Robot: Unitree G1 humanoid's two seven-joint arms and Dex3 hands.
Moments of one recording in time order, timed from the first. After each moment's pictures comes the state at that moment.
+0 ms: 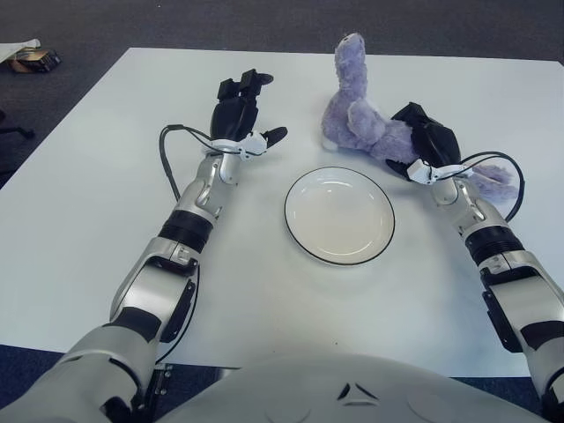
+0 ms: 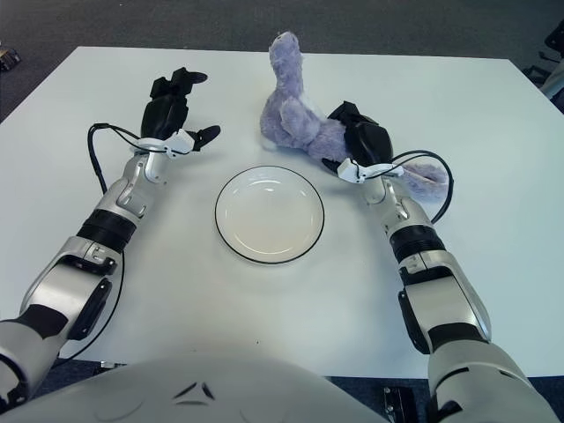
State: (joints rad) left arm -0.61 0.25 -0.26 0.51 0.59 -0.18 0.36; right arm -0.57 -0.49 0.26 0.76 -0.56 -0.39 -0.38
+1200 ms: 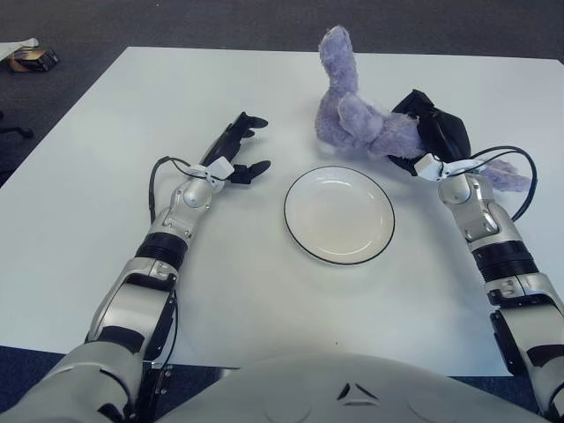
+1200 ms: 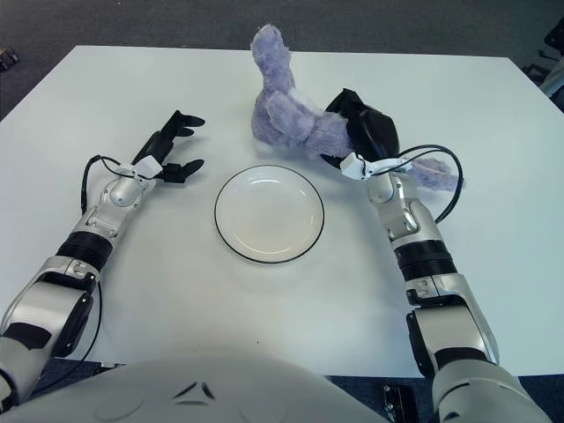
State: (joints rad) left arm -0.51 0.33 -0.17 0.73 0.26 -0.57 -0.02; right arm -0.42 -0.50 0.14 0.28 -0.54 -0.25 -0.21
